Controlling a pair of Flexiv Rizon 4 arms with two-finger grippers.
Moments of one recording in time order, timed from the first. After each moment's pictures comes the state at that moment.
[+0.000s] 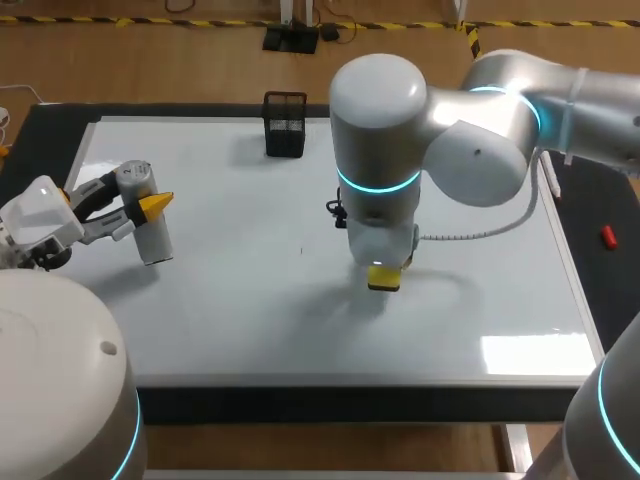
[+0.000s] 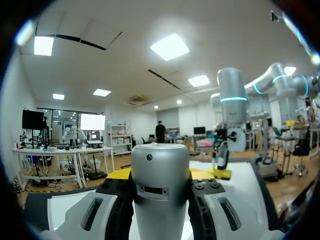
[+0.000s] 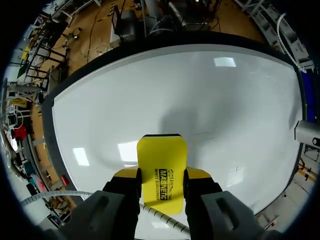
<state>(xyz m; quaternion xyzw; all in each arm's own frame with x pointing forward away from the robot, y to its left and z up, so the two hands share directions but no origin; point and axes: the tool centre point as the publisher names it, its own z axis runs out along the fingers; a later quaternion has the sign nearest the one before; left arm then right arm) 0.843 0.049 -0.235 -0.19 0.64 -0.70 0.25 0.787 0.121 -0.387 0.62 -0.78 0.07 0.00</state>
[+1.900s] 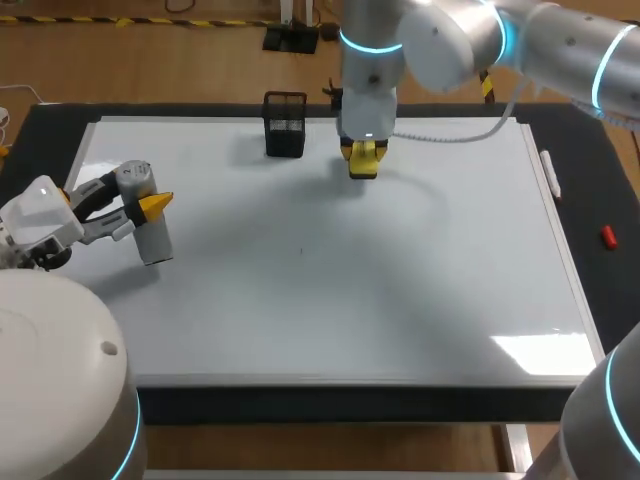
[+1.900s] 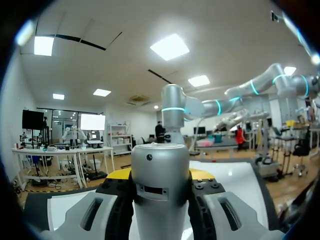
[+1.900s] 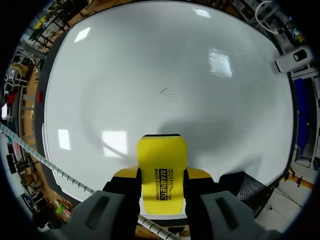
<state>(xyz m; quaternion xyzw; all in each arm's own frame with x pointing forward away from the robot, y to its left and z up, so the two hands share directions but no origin) 0.843 0.049 -0.235 -0.19 0.64 -0.70 0.25 1.036 0.143 -0.392 0.69 -0.72 0.01 -0.01</state>
